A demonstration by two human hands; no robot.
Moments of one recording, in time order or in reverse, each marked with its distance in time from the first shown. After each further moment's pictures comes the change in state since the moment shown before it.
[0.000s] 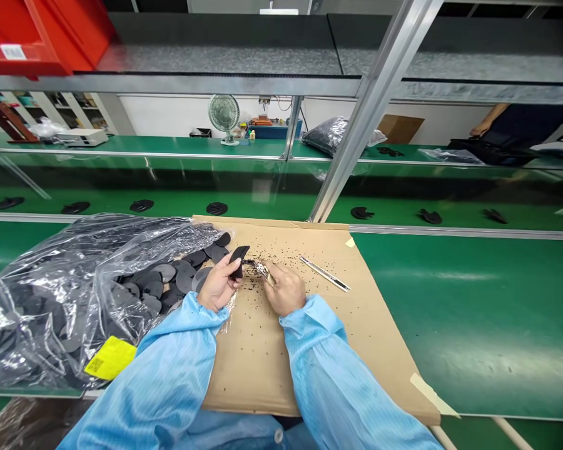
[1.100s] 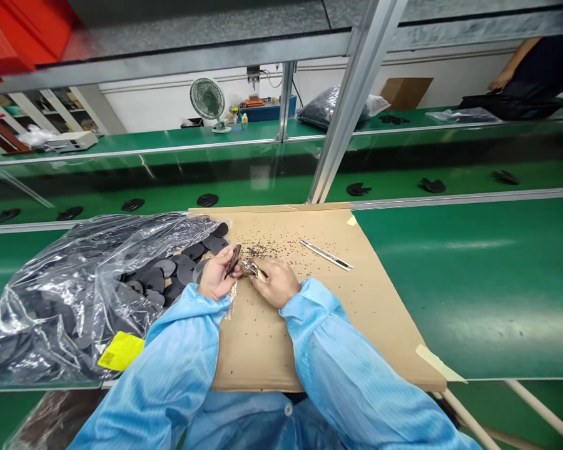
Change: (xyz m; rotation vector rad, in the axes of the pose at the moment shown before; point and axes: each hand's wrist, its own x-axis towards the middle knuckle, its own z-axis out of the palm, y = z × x) left_hand 0.000 0.006 -0.002 -0.027 -0.015 -0.069; right_hand -0.005 -0.016 -0.003 0.193 -0.186 -0.054
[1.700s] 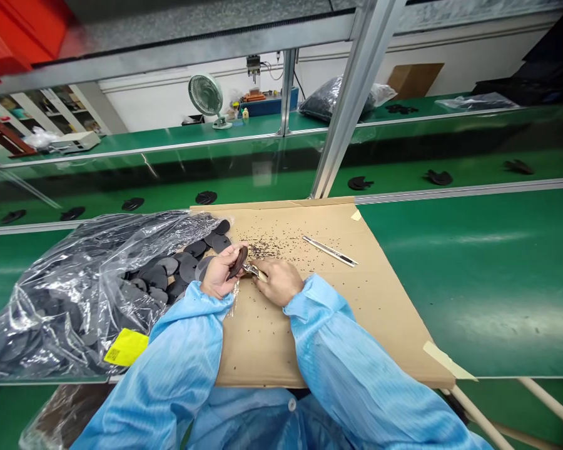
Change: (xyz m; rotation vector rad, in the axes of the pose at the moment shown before) left_hand -0.002 -0.002 0.004 0.127 0.035 0.013; right_hand 0.001 -0.001 -0.001 -0.123 -0.119 0.007
